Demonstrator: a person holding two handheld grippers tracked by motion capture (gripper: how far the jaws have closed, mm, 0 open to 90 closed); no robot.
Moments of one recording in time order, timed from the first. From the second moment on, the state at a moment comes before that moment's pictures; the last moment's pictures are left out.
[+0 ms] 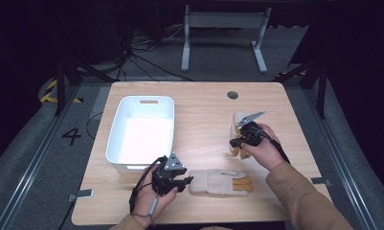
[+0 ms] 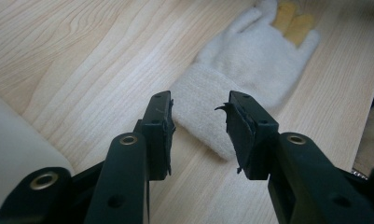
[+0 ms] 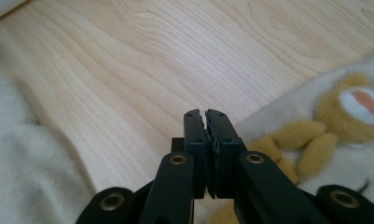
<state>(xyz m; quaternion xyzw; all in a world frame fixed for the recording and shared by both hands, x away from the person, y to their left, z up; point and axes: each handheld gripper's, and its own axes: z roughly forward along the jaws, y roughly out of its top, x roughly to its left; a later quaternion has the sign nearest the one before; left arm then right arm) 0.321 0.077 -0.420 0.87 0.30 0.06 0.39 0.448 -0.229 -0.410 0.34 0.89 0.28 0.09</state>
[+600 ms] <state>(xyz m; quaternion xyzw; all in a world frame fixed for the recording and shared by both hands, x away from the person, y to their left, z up) 0.323 0.079 -0.420 0.87 0.30 0.06 0.39 0.470 -0.222 -0.435 0.35 0.90 0.26 0.08</state>
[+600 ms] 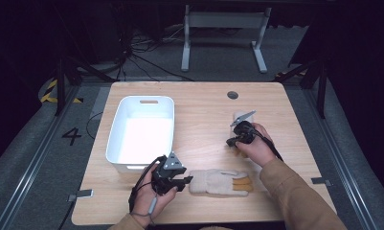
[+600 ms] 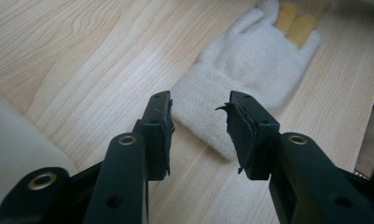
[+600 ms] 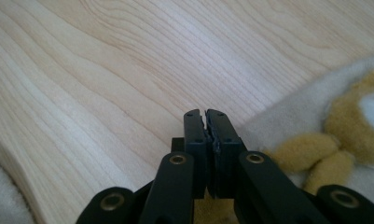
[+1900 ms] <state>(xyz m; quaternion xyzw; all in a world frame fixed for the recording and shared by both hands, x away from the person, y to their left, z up) 0.323 0.077 -0.421 0.87 0.30 0.06 0.38 0.450 -0.307 -0.431 0.41 0.87 0.24 0.09</state>
